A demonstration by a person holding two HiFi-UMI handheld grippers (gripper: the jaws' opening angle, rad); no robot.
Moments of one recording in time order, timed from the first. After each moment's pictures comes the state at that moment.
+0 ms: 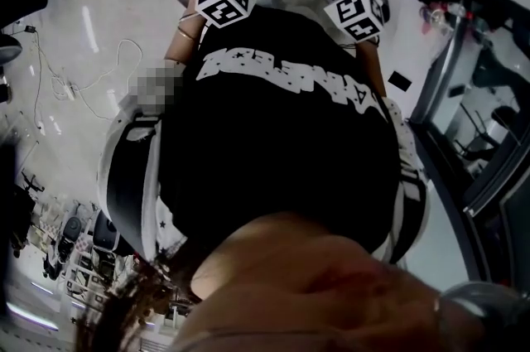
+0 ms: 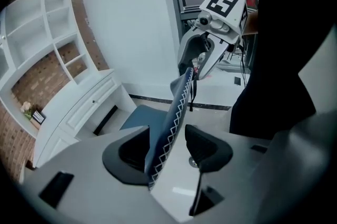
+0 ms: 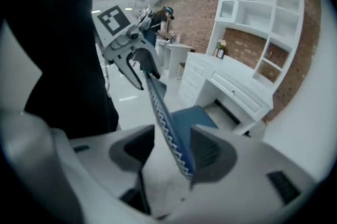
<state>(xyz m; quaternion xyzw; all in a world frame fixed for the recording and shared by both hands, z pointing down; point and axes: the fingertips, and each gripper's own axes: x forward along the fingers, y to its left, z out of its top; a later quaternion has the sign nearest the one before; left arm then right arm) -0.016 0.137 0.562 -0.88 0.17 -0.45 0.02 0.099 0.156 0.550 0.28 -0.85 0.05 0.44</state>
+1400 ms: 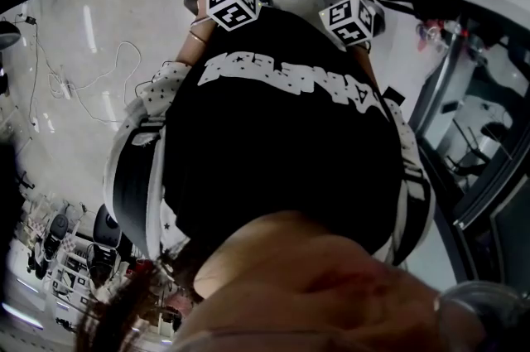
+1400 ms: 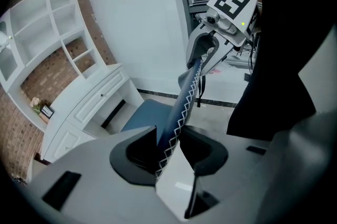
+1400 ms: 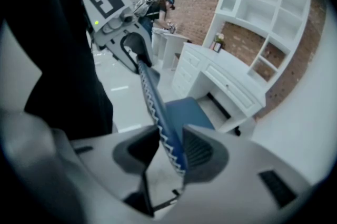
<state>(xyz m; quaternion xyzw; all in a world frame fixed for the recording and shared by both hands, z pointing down) -0.032 0.118 0.578 -0.86 0.22 -0.47 0.01 0.104 0.135 0.574 0.31 -0.82 0.03 0.49</state>
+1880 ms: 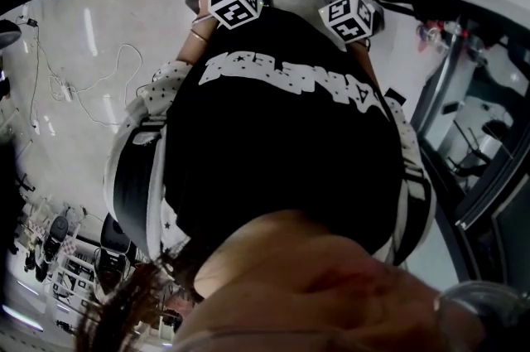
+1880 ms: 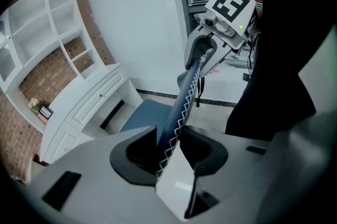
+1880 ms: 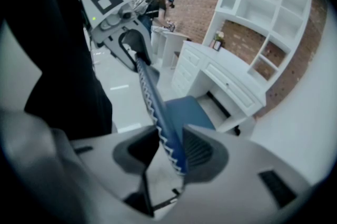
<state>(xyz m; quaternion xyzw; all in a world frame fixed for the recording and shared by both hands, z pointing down) -0.032 0.115 0.578 -0.86 0.21 -0.47 0.01 0.102 0.129 0.577 0.31 -0.81 0.04 0.50</state>
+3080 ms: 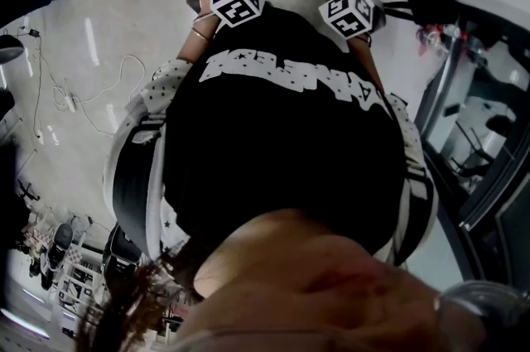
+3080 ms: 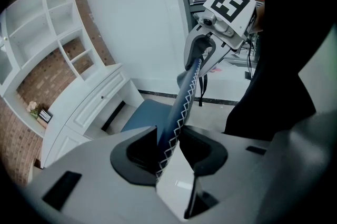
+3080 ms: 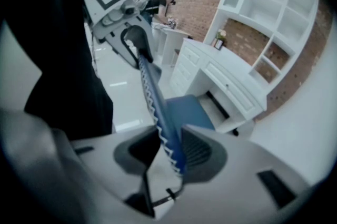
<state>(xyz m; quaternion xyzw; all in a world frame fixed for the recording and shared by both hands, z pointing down) -0.034 0.080 0.580 -0.86 0.20 -0.47 0.02 0.099 0.095 0.582 0.30 -0.80 0.03 0.51</state>
